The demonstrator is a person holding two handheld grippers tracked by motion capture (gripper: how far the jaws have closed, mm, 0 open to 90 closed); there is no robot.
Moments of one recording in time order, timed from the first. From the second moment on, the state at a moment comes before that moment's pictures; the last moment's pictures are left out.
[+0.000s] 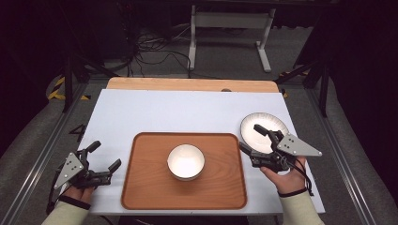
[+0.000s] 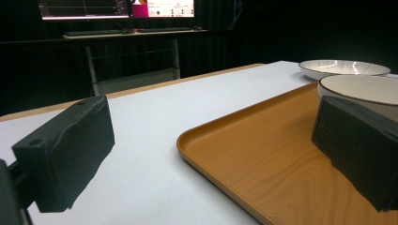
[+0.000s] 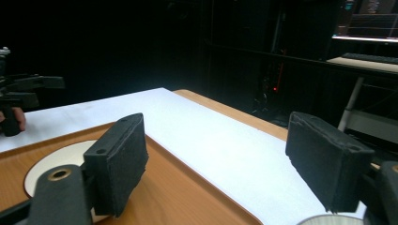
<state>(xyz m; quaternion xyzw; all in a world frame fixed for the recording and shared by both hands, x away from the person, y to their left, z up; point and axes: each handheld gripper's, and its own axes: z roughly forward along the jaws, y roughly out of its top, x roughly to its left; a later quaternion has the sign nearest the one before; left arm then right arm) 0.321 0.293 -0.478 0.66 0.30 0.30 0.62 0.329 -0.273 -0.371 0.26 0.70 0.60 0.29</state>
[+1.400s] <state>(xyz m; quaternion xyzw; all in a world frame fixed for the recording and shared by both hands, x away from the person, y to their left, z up) 0.321 0.293 -0.478 0.66 0.30 0.30 0.62 0.312 -0.329 -0.457 0.31 0.67 0.60 0.31</state>
